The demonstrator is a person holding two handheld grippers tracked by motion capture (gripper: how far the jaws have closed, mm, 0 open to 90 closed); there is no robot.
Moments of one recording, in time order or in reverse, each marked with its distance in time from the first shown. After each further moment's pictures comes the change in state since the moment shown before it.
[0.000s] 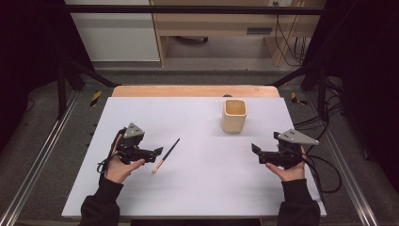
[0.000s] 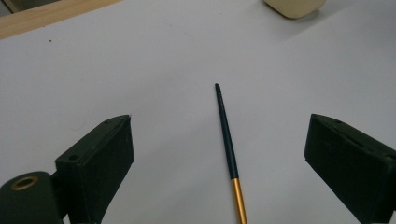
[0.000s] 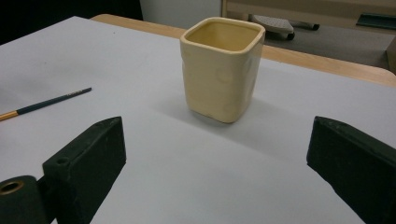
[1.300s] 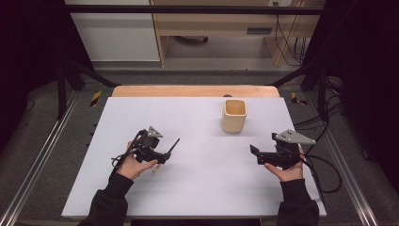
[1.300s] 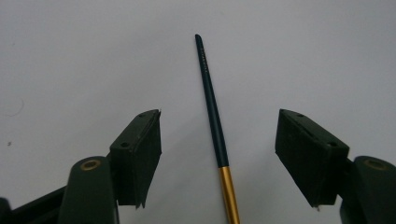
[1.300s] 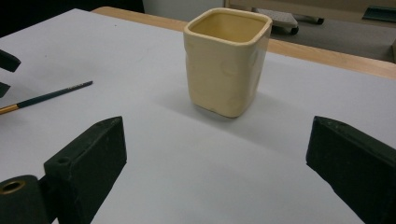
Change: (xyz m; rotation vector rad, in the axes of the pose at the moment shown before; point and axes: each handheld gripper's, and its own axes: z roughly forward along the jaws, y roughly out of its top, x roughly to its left) left arm -0.015 0.003 0.047 0.247 -0.019 0.070; right arm 0.002 -0.002 0.005 0.022 0.009 0.000
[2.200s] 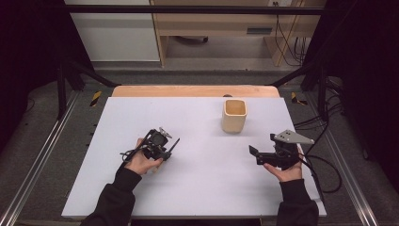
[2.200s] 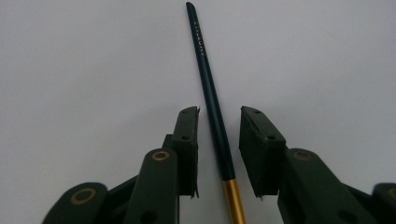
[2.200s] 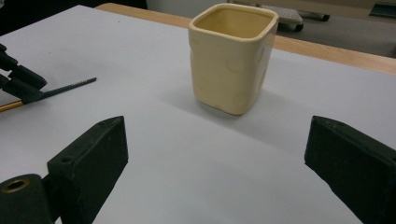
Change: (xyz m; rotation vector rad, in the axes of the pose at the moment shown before) left arm -0.002 0.012 0.030 0.163 0.002 0.047; right arm 0.001 -0.001 0.002 0.012 0.013 -0.003
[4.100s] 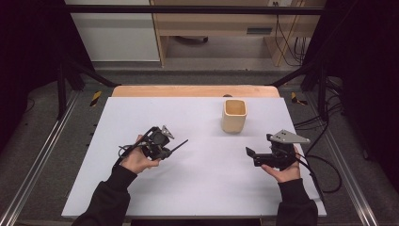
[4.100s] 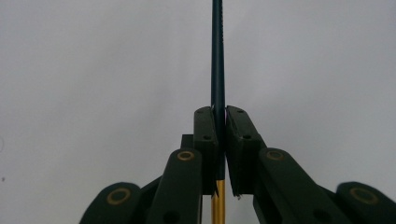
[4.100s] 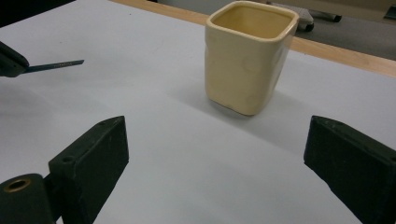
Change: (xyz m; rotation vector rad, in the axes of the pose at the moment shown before) left arm -0.016 0.012 -0.045 -0.002 -0.072 0.170; right arm 0.008 0.003 0.003 0.021 0.031 -0.043
